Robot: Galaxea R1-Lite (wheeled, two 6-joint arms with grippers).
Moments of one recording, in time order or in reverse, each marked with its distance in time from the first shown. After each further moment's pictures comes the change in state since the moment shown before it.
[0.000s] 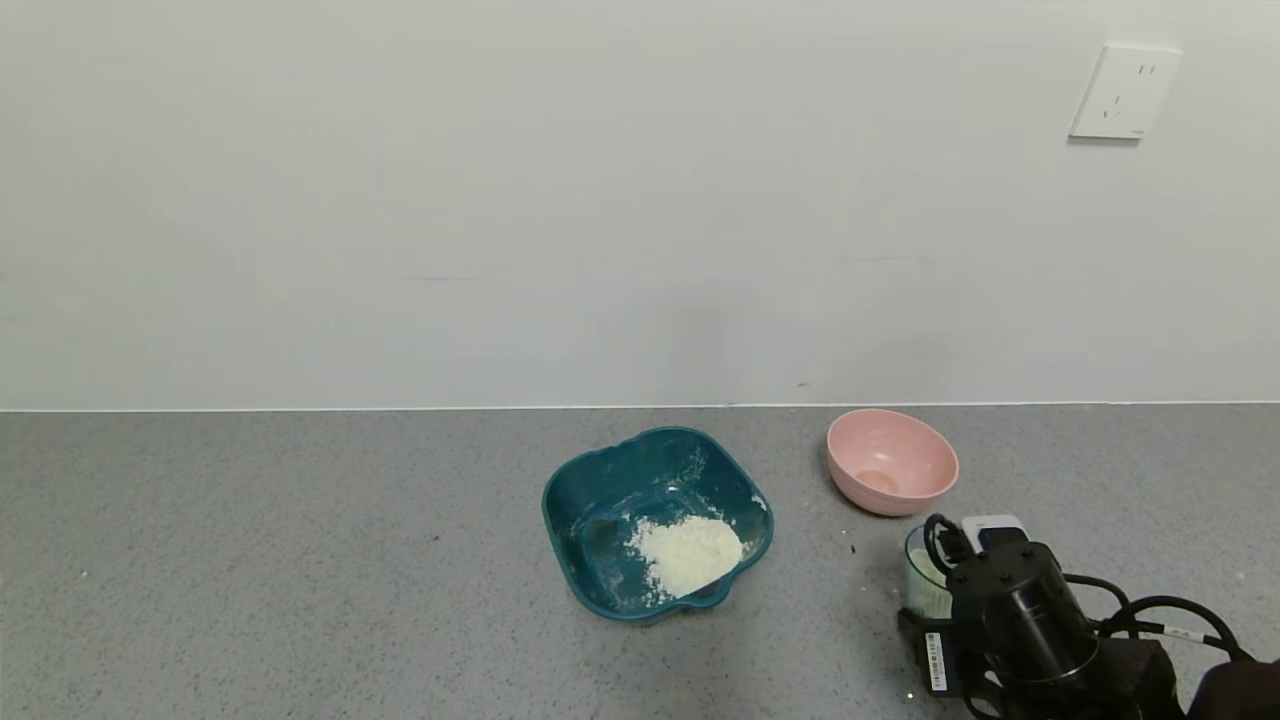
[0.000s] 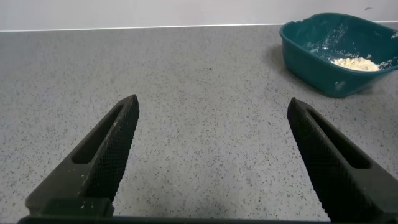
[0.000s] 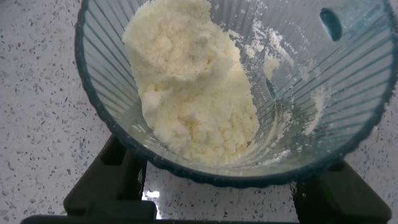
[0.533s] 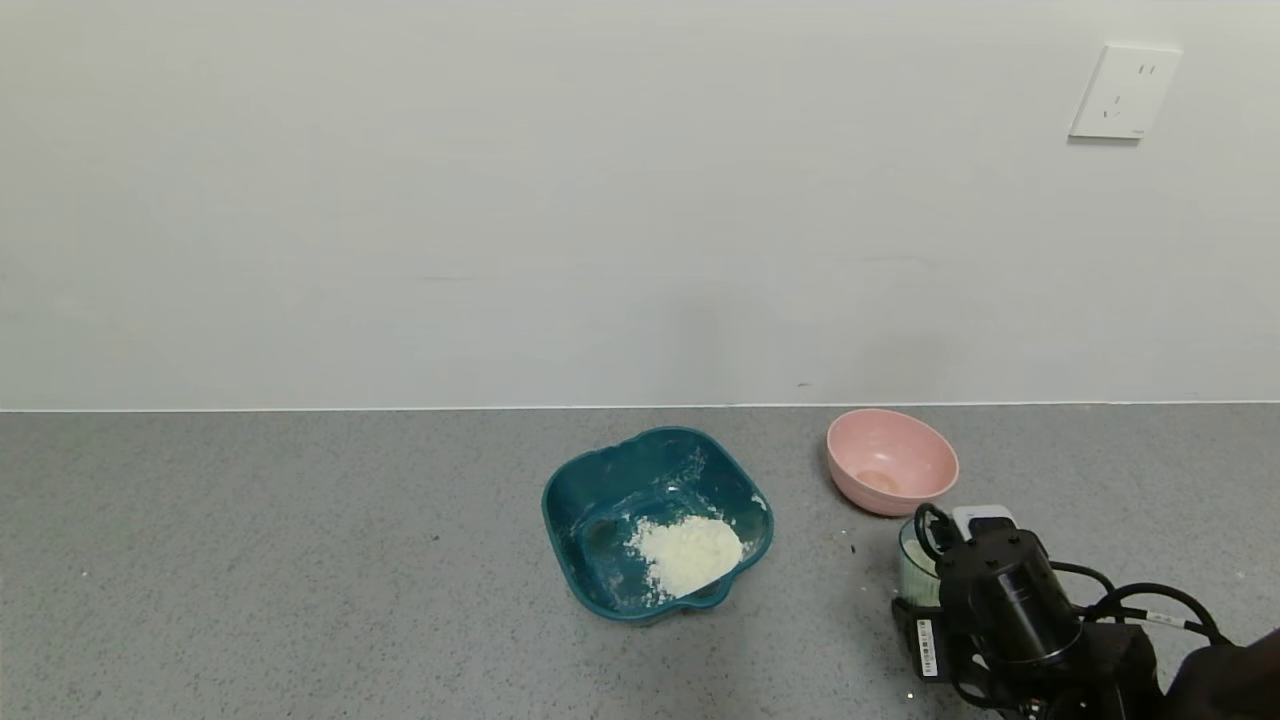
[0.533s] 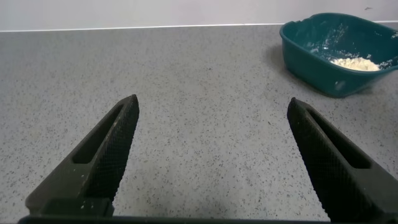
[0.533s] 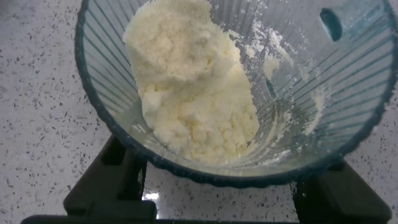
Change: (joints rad) left arm 0.000 0.000 0.000 0.000 0.000 0.000; right arm -0.014 0.027 -0.035 0.000 0.001 -0.010
